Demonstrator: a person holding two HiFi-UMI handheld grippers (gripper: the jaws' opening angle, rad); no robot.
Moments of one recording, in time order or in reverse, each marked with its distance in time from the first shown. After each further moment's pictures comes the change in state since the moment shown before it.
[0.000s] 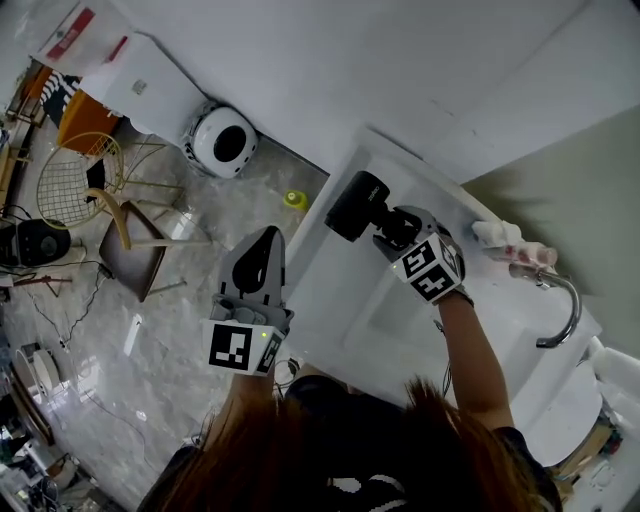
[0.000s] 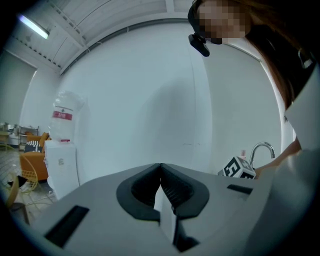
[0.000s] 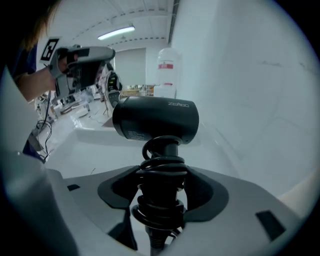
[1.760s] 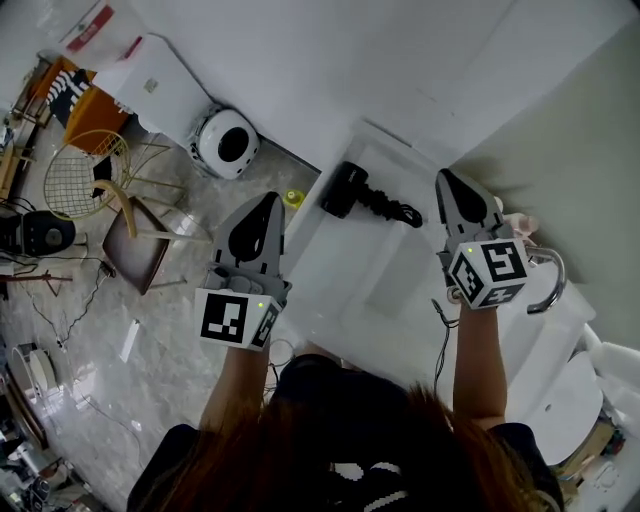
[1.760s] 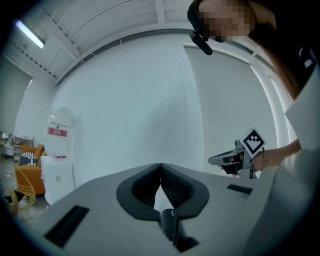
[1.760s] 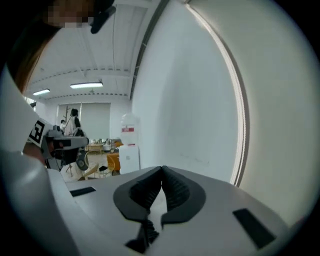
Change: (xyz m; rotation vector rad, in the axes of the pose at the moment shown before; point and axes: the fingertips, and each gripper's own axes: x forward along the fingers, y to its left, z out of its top) left arm -0.040 -0.020 0.061 0.067 -0.103 -0.033; right arm -0.203 -0.047 0.091 0.338 -0.597 -0.354
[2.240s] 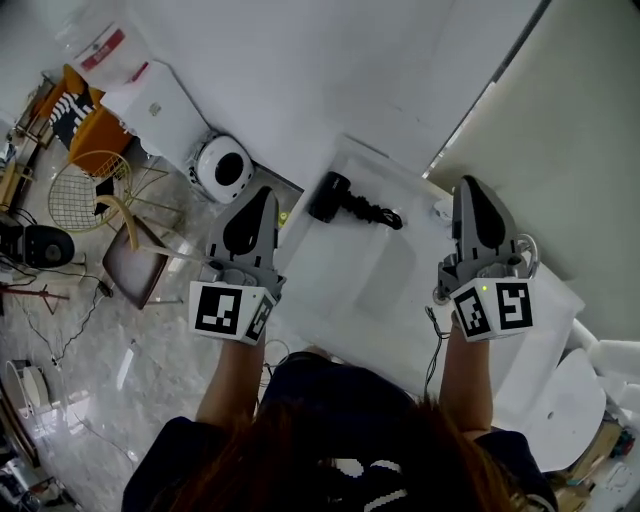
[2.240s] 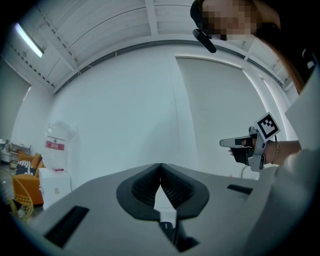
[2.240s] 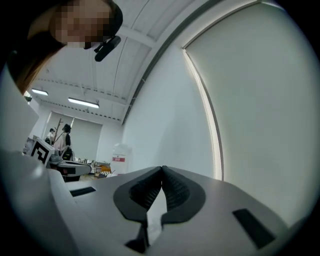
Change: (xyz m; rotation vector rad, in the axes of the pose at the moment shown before) left arm -0.034 -0.038 0.065 0.044 -0.099 -0.013; right arm -0.132 0.017 0.110 -0.006 -0.359 -0.136
